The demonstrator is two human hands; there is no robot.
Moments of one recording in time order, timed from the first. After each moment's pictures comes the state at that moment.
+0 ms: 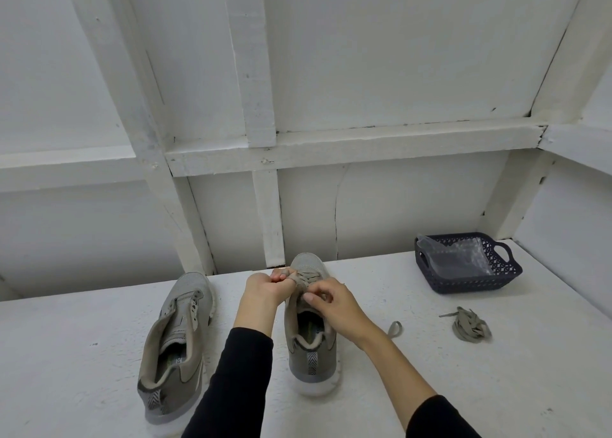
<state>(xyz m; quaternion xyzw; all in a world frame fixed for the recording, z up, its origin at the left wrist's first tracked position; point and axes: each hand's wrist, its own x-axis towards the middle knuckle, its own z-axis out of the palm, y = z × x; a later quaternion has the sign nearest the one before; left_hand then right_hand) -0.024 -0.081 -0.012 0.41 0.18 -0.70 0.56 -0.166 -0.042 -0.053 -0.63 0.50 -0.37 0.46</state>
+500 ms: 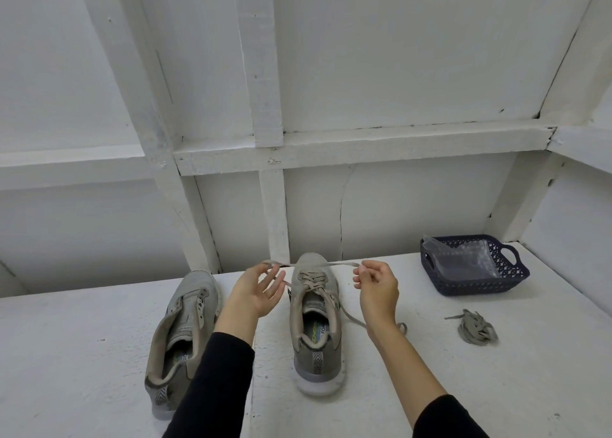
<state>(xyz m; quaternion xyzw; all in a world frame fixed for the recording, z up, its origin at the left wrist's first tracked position) 0.012 -0.074 -0.024 0.50 -0.04 -0.69 0.53 -0.186 -0.060 -0.059 -0.37 0.60 -0.63 0.34</state>
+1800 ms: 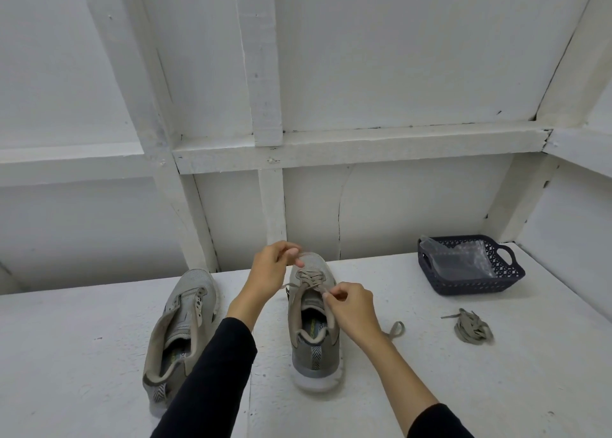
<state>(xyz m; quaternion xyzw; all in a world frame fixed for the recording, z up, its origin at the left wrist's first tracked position) -0.002 -0.093 -0.025 0.56 -0.63 -0.35 0.41 -0.170 -0.046 -0.072 -0.57 0.65 -0.38 0.33</state>
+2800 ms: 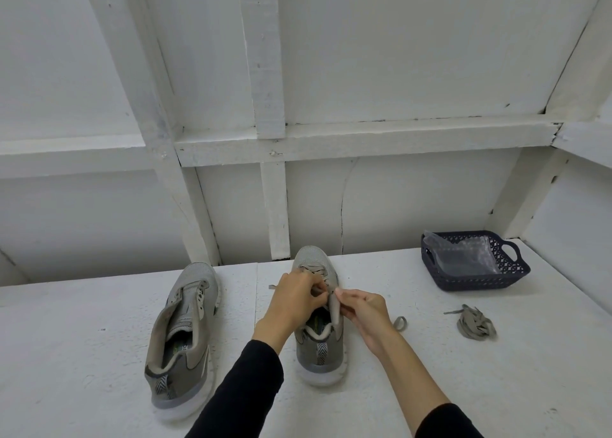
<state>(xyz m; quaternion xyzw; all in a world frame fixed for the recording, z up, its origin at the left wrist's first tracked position) -0.037 -0.060 -0.060 0.57 -0.78 -0.15 0.23 -0.189 -0.043 -0.091 -0.30 0.50 -0.52 0.62</state>
